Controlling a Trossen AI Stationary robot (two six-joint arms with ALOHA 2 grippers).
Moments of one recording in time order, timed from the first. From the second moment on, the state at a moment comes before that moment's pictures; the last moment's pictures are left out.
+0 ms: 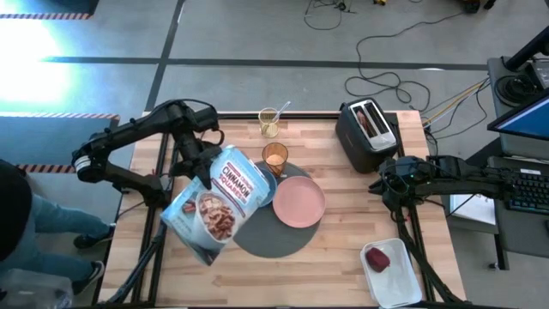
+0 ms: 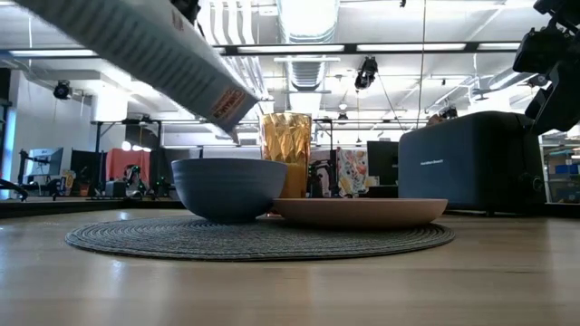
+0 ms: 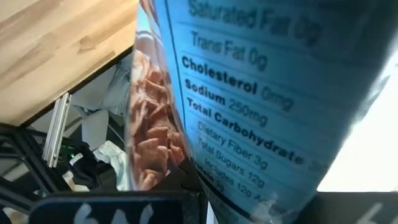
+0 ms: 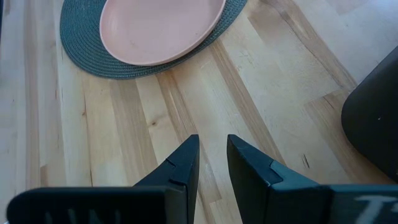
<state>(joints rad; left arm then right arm) 0.49 1.32 1.28 -1.57 1.19 -0.68 -0.06 0.32 0.49 -1.01 -0.09 0.40</state>
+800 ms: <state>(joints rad) 0.55 1.39 1.28 -1.57 1.23 -0.81 -0.06 0.32 0.49 -1.01 -0.09 0.40</state>
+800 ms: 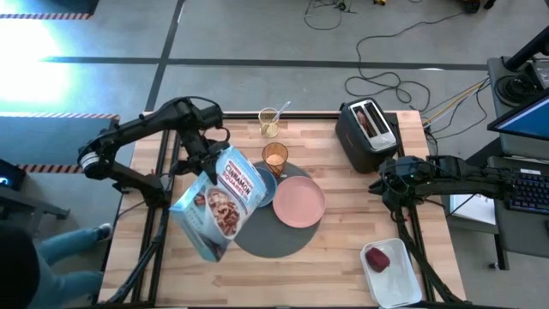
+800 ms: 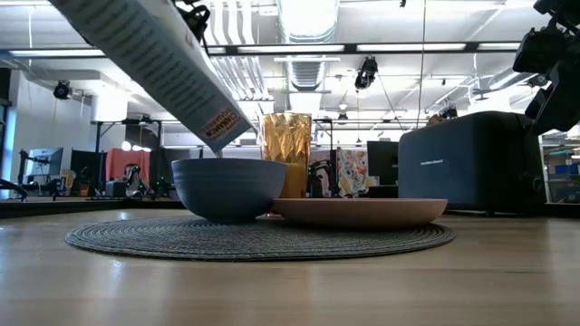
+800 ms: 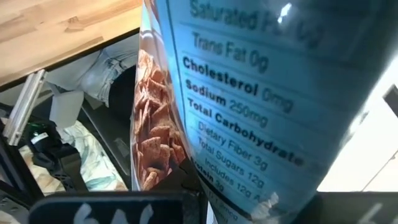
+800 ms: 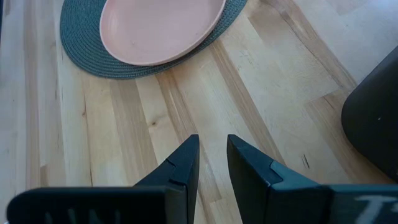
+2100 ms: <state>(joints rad) 0.52 1.36 1.24 -1.57 1.24 -0.80 -0.06 0.32 0.49 -1.01 -0.08 0.40</state>
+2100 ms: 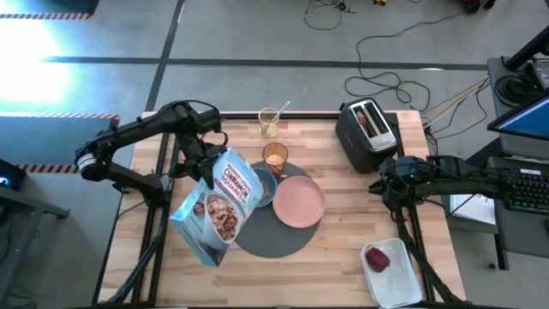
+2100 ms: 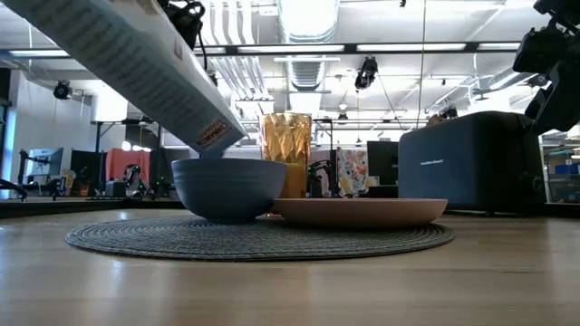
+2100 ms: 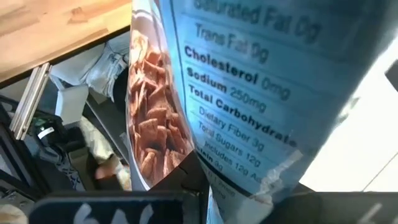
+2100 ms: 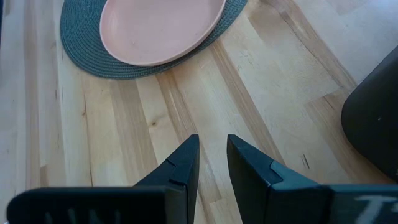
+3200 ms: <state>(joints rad) 0.44 1.35 1.26 -1.57 1.24 -0.80 -0.06 0.32 0.49 -1.01 -0.09 0.40</state>
